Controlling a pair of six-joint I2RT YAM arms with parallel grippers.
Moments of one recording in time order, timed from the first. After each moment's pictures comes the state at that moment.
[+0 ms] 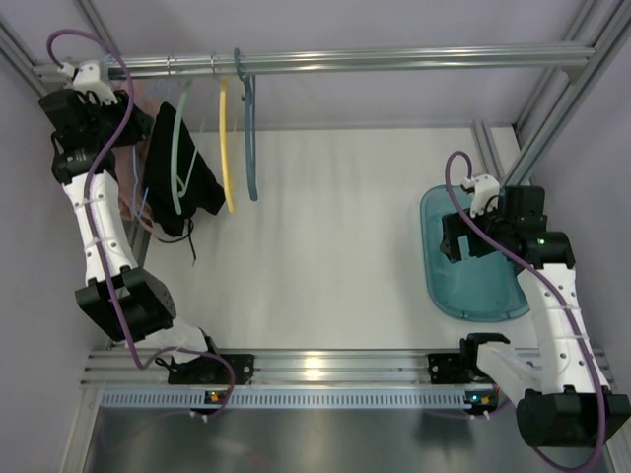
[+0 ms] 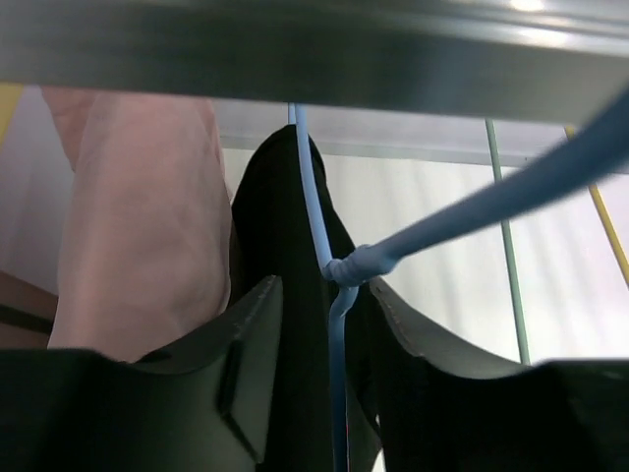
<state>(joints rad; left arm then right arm) 0.42 1.56 1.75 -0.49 0.50 -0.03 -0.02 0.92 0.99 -0.90 -0.31 -0.27</state>
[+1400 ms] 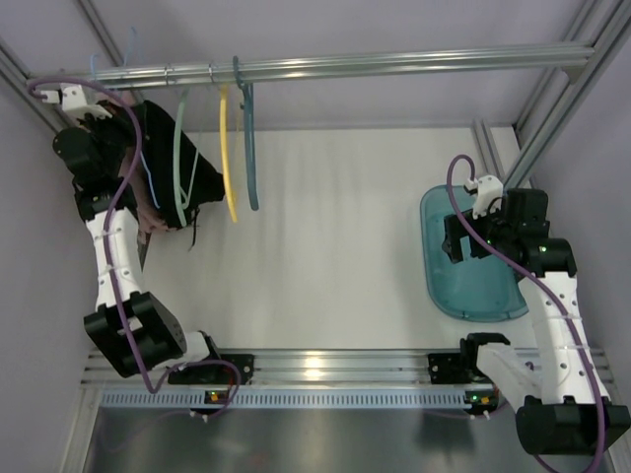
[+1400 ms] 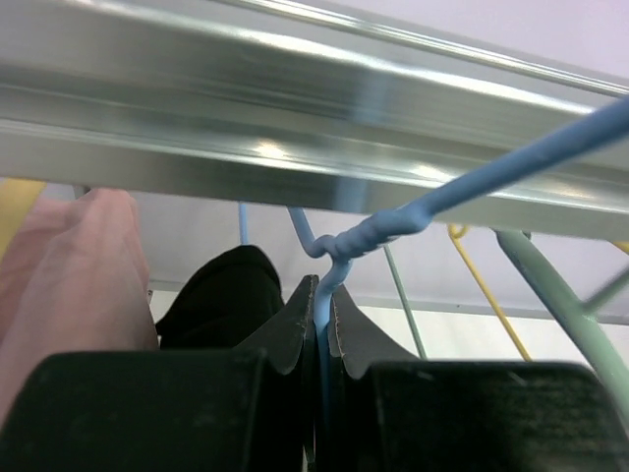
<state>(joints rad) 0.42 1.35 1.29 0.29 0.50 -0.37 -0.02 0.88 0.97 -0.87 -0.28 -0.27</state>
